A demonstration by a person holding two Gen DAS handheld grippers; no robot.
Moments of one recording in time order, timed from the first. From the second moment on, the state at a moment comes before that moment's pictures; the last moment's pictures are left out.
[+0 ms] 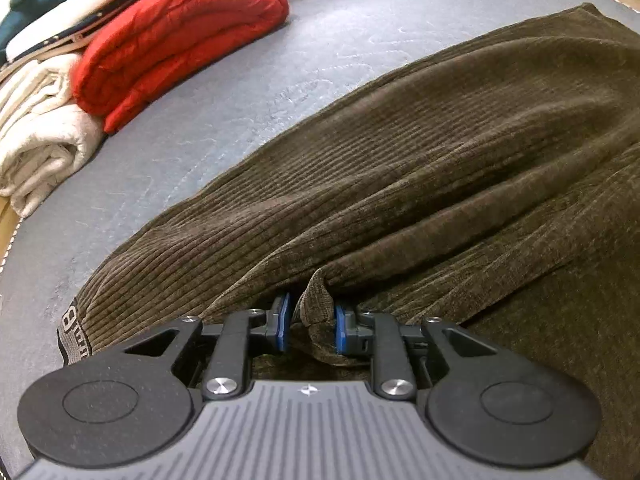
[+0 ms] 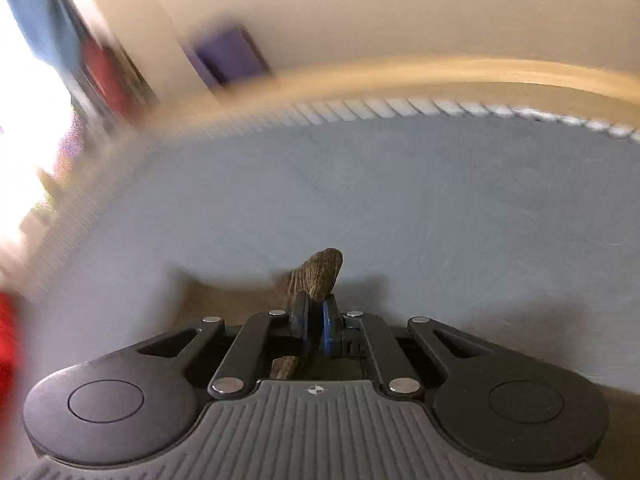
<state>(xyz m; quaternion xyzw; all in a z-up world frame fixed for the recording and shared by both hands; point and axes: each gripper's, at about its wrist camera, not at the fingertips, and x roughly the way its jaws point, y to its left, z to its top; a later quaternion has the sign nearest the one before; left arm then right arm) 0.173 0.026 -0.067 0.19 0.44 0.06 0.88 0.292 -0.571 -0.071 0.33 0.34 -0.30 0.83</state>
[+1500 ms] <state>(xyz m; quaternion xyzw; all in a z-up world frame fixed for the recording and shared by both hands) 0.022 0.336 -0.007 -0.19 0.43 0.07 0.88 0.073 -0.219 0.079 0.07 0.31 0.21 0.92</state>
